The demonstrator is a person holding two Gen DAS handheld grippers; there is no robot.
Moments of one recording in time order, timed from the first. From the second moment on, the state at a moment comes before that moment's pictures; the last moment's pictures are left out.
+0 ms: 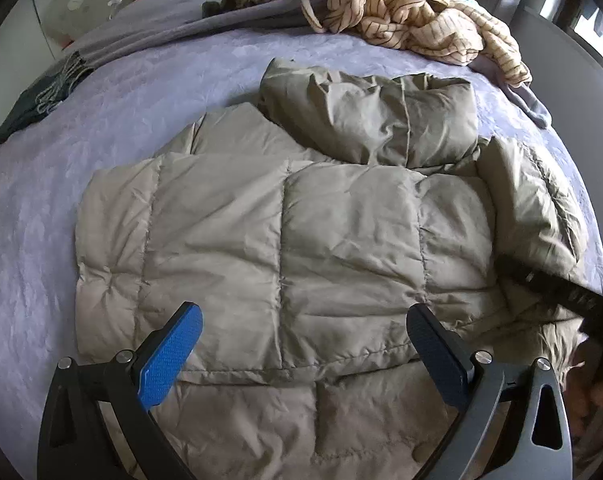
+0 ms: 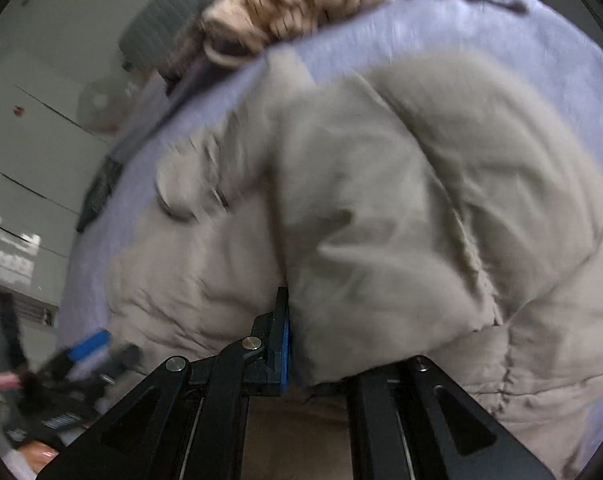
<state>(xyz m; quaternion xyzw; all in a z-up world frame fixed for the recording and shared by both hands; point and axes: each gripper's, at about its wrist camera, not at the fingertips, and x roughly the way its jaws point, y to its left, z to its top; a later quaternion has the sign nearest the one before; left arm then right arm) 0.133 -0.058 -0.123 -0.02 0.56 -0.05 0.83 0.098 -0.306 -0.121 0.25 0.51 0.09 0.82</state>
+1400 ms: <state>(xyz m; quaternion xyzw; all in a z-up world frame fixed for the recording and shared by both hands) 0.183 0.038 -0.130 -0.35 0.51 -0.25 0.74 0.104 -0.184 -0.091 0.13 0.54 0.21 0.81</state>
